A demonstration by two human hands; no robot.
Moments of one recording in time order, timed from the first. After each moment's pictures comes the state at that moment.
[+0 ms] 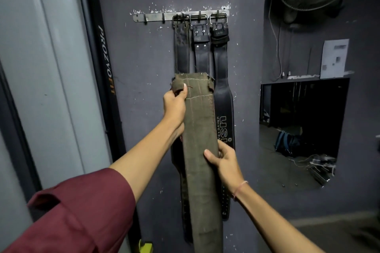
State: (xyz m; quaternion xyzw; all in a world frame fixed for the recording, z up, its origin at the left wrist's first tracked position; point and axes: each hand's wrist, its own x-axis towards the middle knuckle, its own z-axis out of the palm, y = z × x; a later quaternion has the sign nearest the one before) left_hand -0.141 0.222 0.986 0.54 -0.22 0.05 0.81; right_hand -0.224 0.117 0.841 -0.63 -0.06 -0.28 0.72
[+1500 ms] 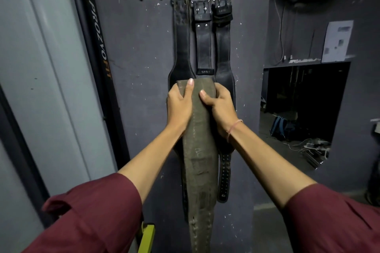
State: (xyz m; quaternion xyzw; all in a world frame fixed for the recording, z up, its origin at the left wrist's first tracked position) left_hand -0.128 0.226 0.939 0.61 -0.27 0.18 0.72; right_hand -0.188 0.130 0.938 -0.62 -0.06 -0.32 0.71
